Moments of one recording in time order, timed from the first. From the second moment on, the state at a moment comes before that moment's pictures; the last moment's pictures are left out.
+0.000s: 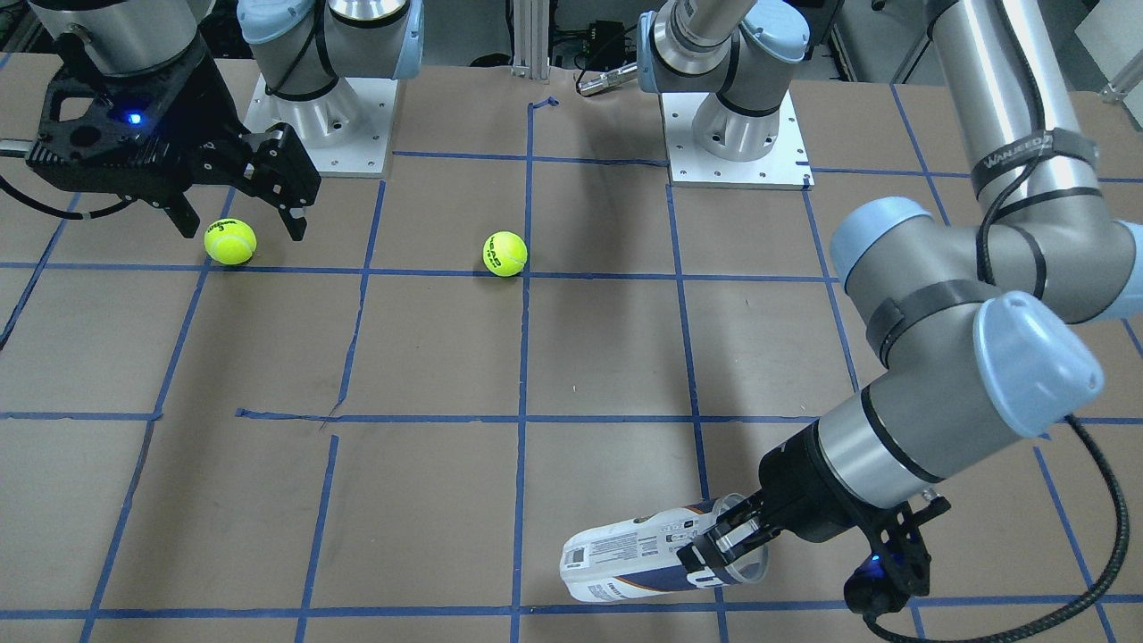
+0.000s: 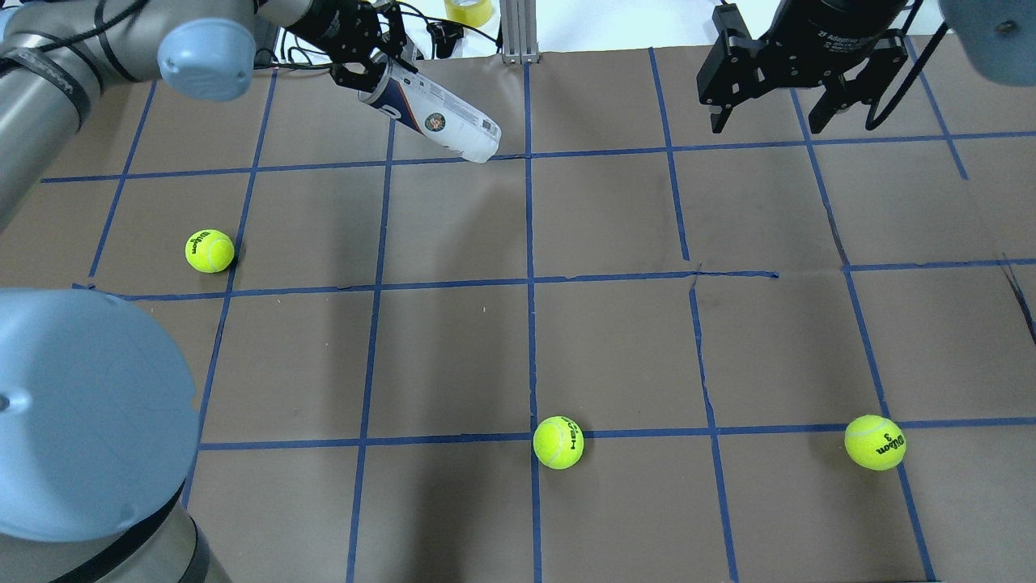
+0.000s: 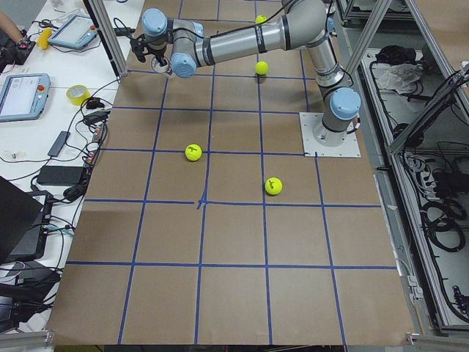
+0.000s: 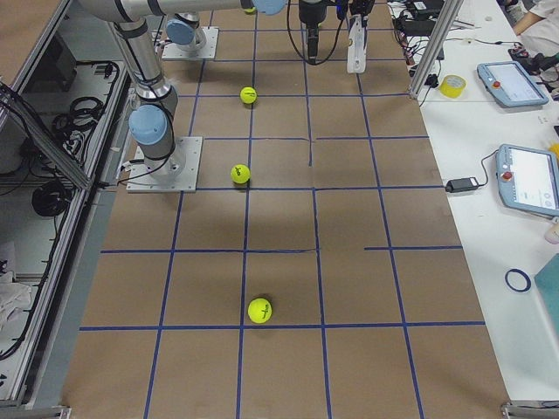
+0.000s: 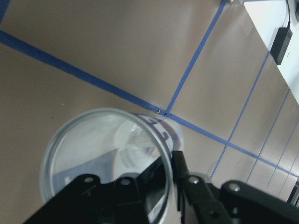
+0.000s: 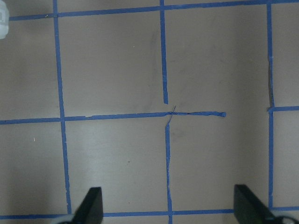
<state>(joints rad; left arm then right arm) -1.53 -2.12 -1.20 -1.16 1.11 -0.54 1.57 -1.54 1.46 -1.57 -1.54 0.04</state>
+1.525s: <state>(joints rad) -1.75 -2.11 -1.27 -1.23 1.53 -0.11 1.57 -1.56 1.48 -1.57 -1.54 0.04</state>
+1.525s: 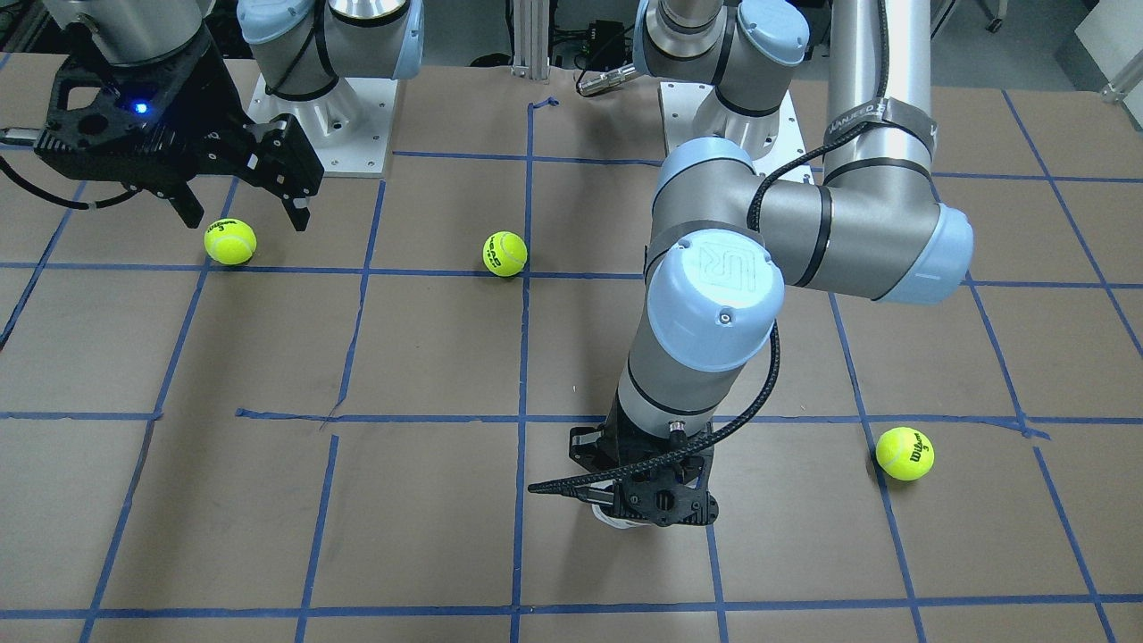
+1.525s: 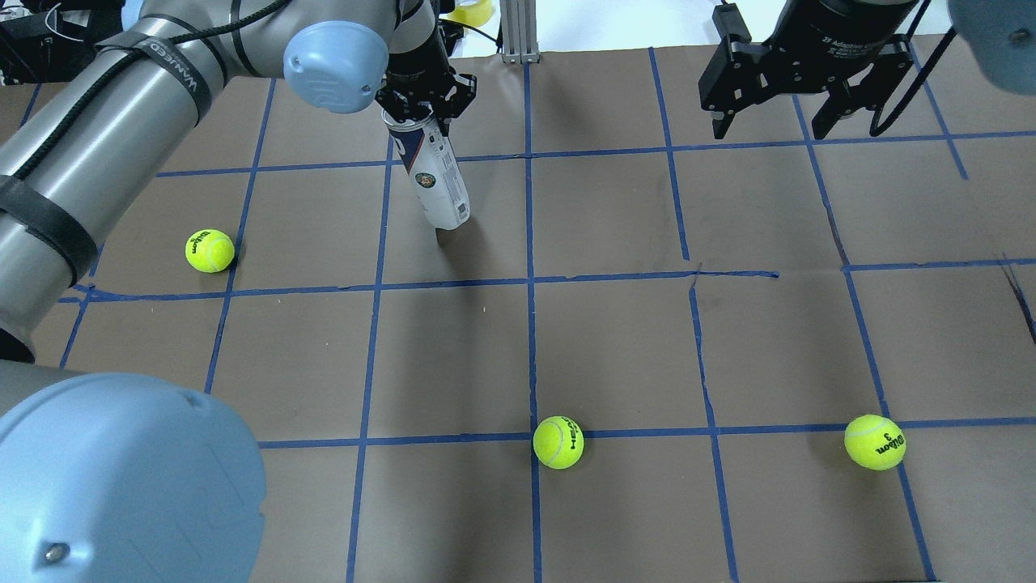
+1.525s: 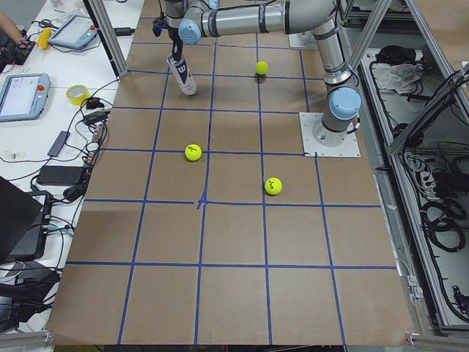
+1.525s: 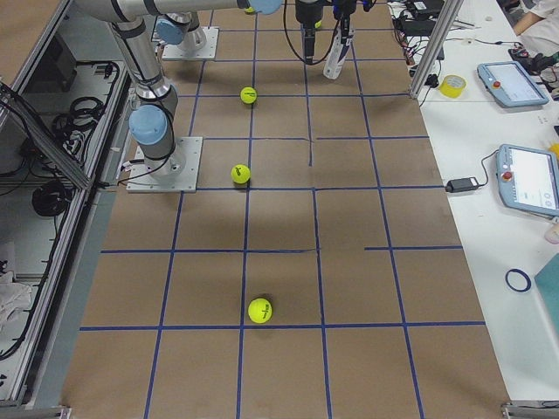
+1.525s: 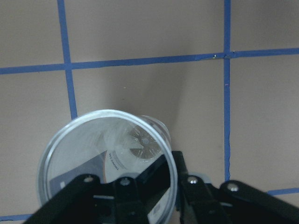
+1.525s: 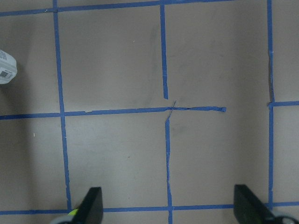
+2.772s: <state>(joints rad) -1.66 -1.91 -1.18 -1.56 1.54 -0.07 1.57 -1.56 1.48 -1.57 -1.54 0.04</state>
